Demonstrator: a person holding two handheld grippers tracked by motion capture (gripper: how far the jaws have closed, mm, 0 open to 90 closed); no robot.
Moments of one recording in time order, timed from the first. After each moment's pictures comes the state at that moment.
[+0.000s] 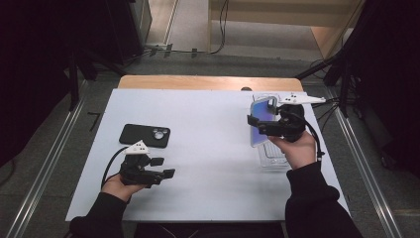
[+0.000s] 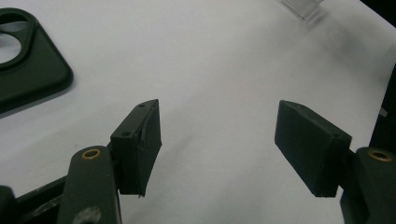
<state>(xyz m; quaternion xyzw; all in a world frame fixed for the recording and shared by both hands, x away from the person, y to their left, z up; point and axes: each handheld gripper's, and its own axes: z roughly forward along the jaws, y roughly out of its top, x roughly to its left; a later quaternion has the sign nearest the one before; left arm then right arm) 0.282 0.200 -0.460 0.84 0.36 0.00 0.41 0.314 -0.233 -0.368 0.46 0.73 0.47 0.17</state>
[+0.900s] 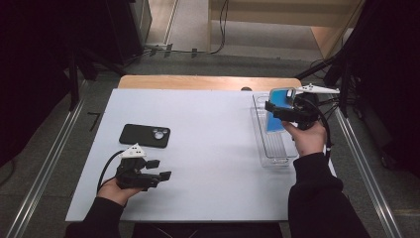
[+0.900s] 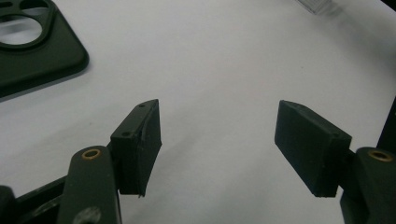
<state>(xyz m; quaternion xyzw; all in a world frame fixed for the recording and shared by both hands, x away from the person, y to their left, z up) 0.274 0.208 -0.461 0.83 0.38 0.02 0.40 0.350 -0.272 -0.380 0.54 0.68 0.45 0.20</state>
